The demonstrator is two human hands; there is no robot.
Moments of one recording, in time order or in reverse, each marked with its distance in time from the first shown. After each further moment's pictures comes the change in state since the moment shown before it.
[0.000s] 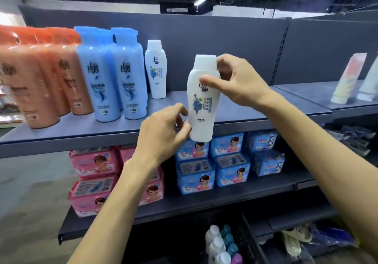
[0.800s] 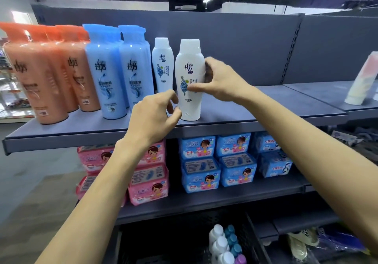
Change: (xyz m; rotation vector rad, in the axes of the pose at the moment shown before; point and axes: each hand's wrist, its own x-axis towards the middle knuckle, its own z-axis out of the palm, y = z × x) left_hand 0.025 -0.025 -0.015 0.136 -0.026 -0.067; right_hand 0.038 0.011 0.038 -0.074 -0.147 0.082
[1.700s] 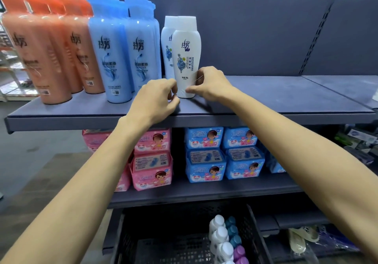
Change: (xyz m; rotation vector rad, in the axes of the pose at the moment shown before) left_hand 0.019 -0.040 0.023 0.069 -0.138 0.023; right_hand 0.038 0.031 0.071 -0.080 -0.051 0.132
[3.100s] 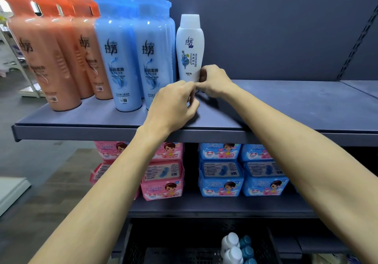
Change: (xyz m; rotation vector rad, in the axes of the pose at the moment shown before) left_hand 0.022 0.001 0.020 0.054 0.071 -0.019; right_hand 0.072 0.006 0.031 0.066 -0.072 -0.017
